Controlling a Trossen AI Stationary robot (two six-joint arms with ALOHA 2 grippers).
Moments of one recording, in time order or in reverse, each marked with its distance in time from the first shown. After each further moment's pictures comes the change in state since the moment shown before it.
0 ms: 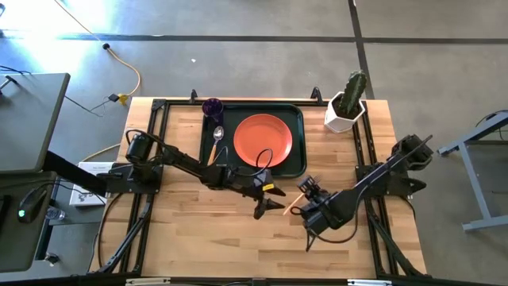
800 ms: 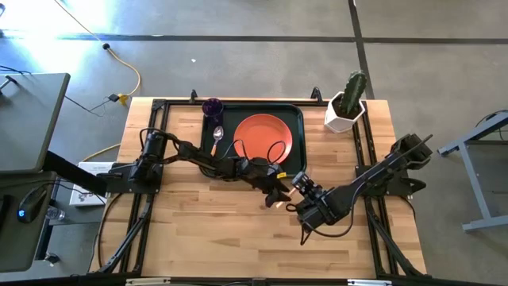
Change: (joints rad) left arm 0.102 0.138 0.148 -0.139 0.168 -0.254; right arm -0.051 0.001 0.004 0.066 0.121 -0.167
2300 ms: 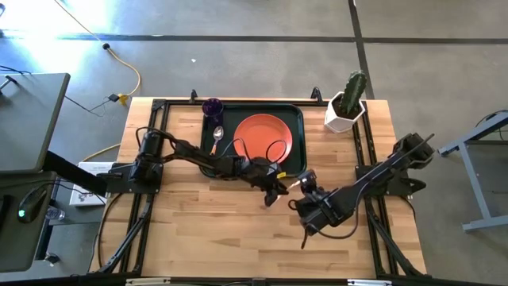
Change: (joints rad) left arm 0.005 -0.036 0.001 -0.119 -0.100 0.123; right arm 0.028 -0.026 -0.002 0.014 -0.023 0.390
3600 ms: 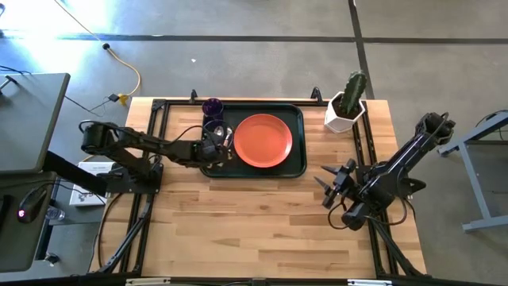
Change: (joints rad) left arm 0.128 -0.568 -0.499 -0.623 -0.691 -0.458; right arm 0.229 -0.470 -0.511 0.247 0.497 1.059
